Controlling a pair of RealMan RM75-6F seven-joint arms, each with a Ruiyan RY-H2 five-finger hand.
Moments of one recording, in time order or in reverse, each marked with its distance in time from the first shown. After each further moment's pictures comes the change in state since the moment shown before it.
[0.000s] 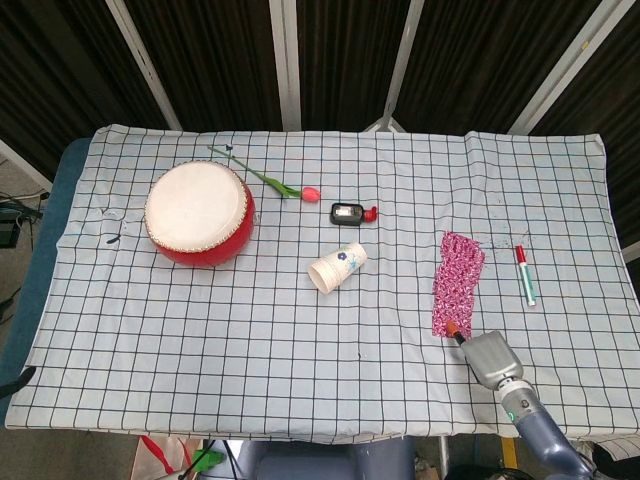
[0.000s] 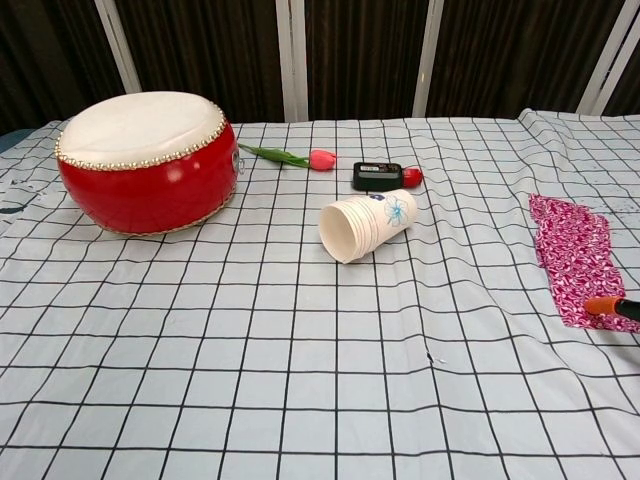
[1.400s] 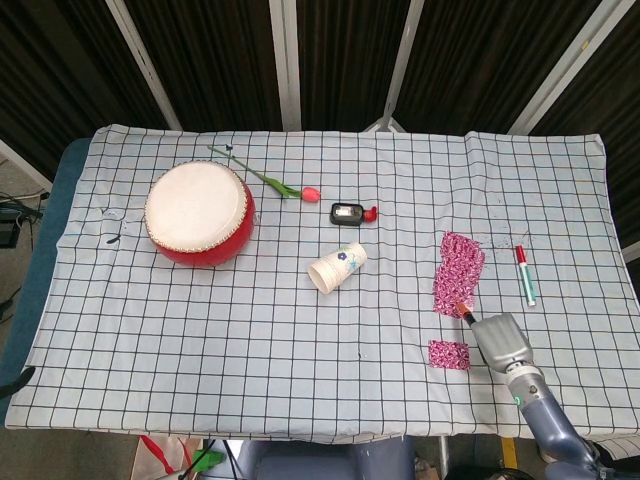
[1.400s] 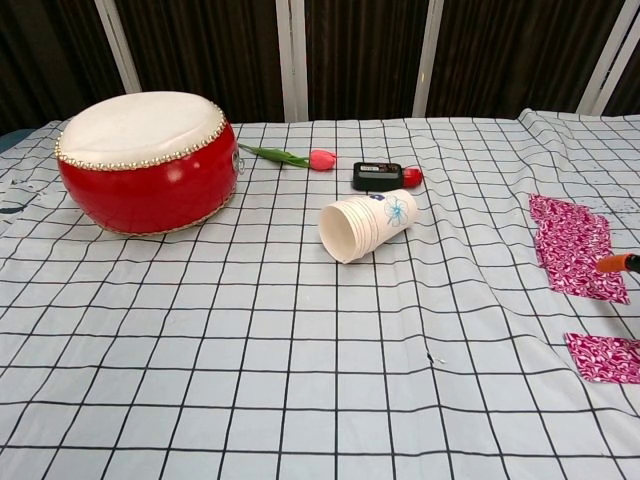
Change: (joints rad) left arm 0.003 -0.006 -0.002 0.000 -0.003 0.009 0.018; right arm 0.043 0.016 0.048 0.020 0.069 0.034 0.023
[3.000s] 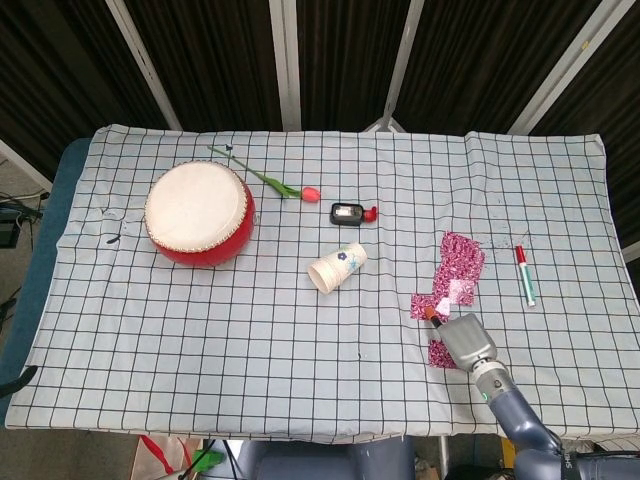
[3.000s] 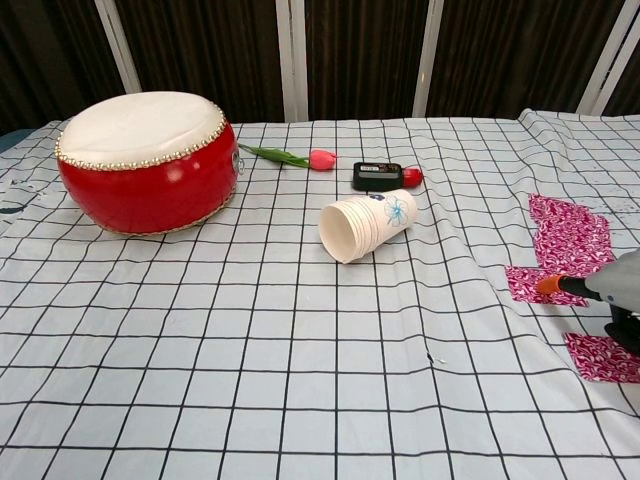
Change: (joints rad) left arm -0.010 -0.008 -0.005 0.002 -0.015 -0.014 0.019; right arm 0.113 -0.102 -0.052 -0.017 0.073 0.003 -0.083
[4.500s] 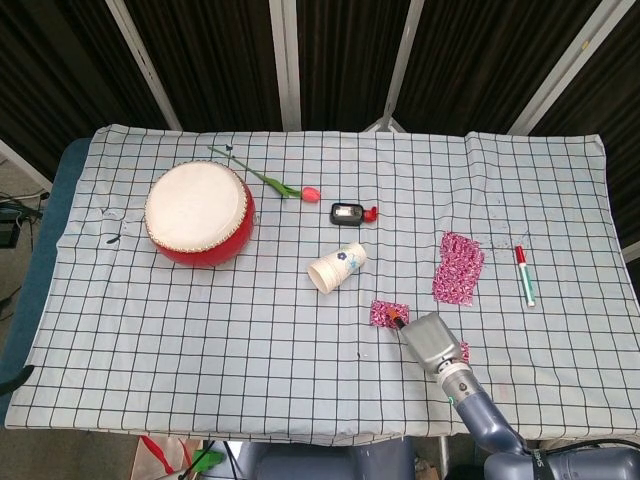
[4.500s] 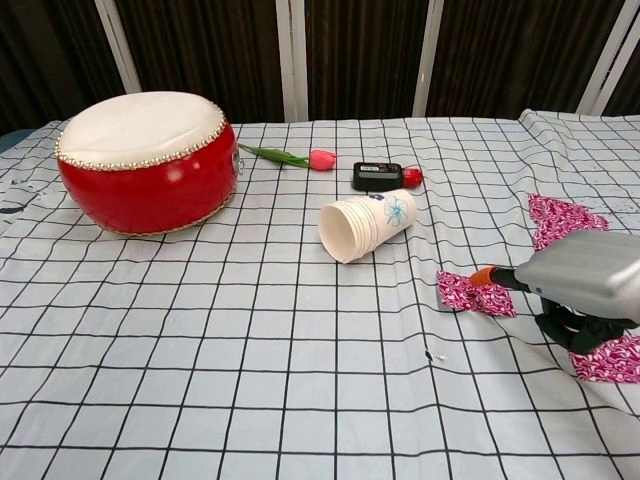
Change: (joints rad) left arm 0.003 0.013 -0.001 0.006 0.002 0.004 -0.038; right arm 0.093 -0.060 0.010 -0.141 0.073 0.112 -0.136
